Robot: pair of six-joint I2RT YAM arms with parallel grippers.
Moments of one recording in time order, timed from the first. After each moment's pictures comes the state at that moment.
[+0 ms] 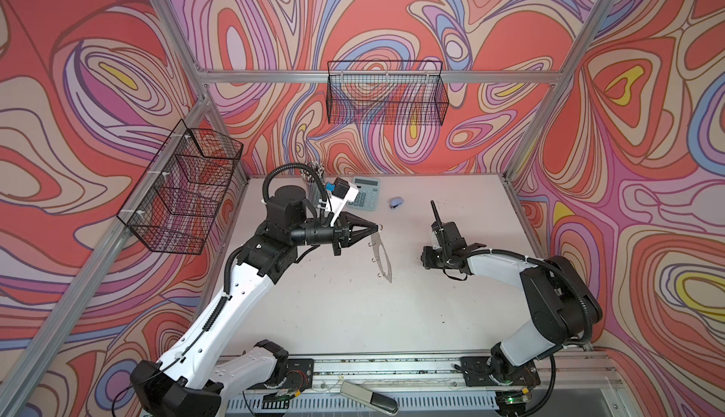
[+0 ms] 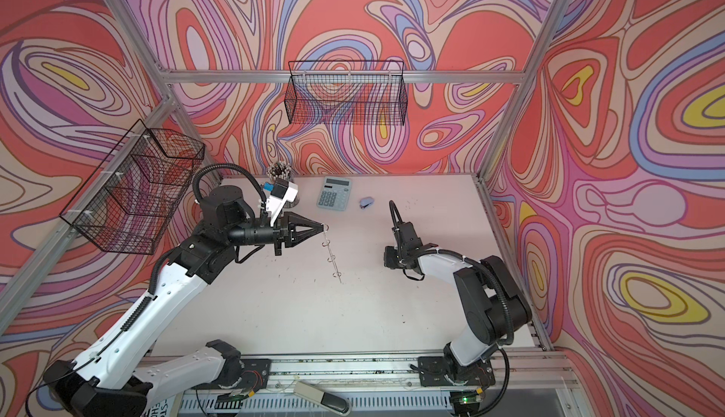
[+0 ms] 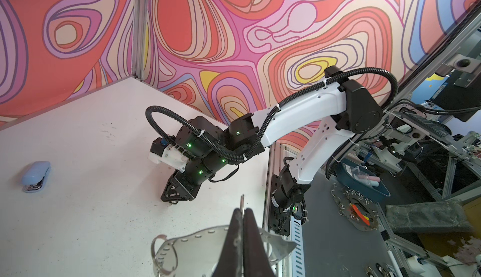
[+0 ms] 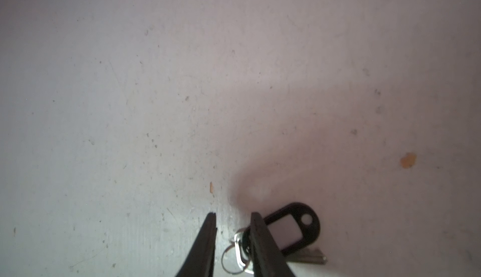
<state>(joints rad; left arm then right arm) -0.45 1.11 1.17 -0.30 0.94 -0.20 0.38 1.61 0.80 -0.18 -0.10 0.41</state>
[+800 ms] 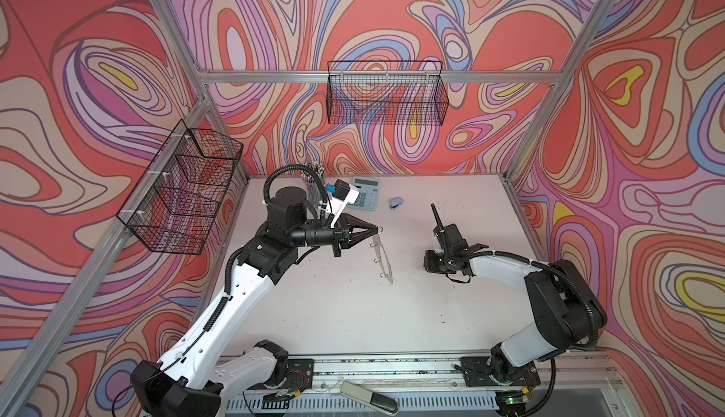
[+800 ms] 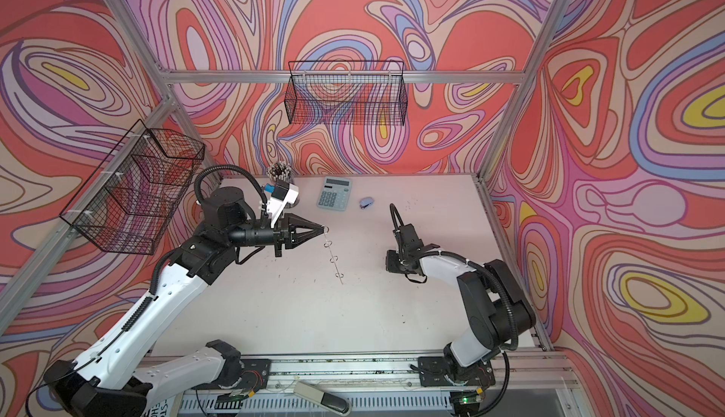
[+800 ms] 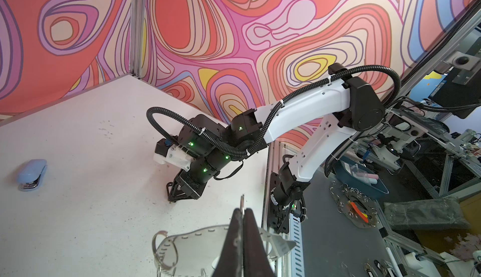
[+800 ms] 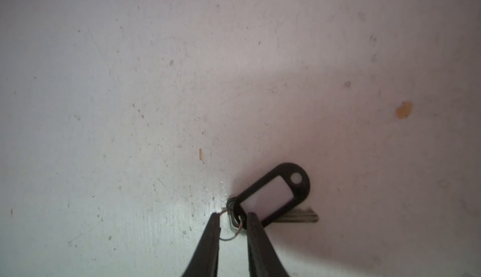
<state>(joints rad) -0.45 1.10 1.15 -0.30 0.95 -0.20 0.38 1.58 0.79 -0.27 -0.12 0.45</state>
